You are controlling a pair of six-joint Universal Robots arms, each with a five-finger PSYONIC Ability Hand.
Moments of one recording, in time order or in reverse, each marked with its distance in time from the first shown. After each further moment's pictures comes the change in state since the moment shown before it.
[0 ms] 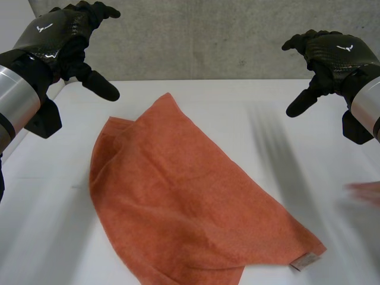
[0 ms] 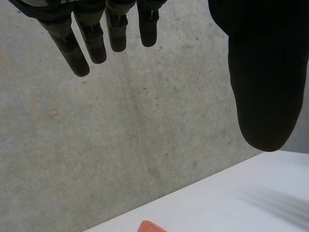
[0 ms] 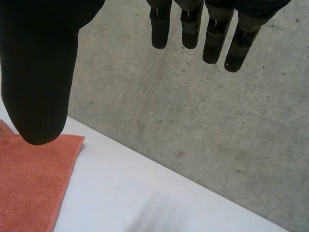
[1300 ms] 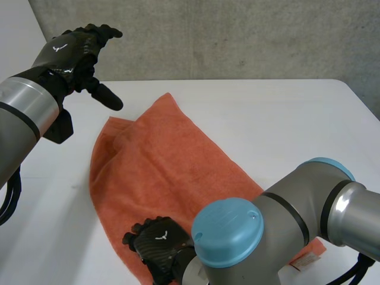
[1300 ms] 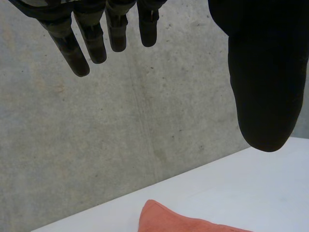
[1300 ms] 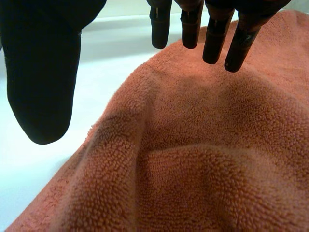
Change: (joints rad) left arm -0.002 -0.106 -0.007 0.060 -0.043 0.004; right arm 0.696 0.487 0.110 -0.079 -0.012 0.092; left_hand 0.000 0.000 0.000 0.000 0.000; right_hand 0.000 0.000 0.000 0.000 0.000
